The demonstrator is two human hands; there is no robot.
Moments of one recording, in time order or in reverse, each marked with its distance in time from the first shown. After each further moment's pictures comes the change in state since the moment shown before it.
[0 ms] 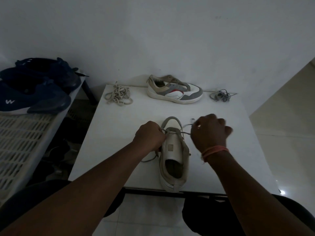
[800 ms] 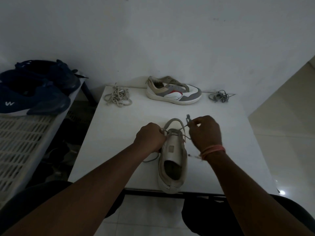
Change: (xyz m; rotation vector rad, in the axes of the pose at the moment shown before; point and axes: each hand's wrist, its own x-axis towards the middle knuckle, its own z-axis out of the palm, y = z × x) left_hand -0.002 0.004 0.004 -0.043 -0.032 -0.005; right_hand 0.001 -0.004 -0.002 0.494 -0.023 0.082
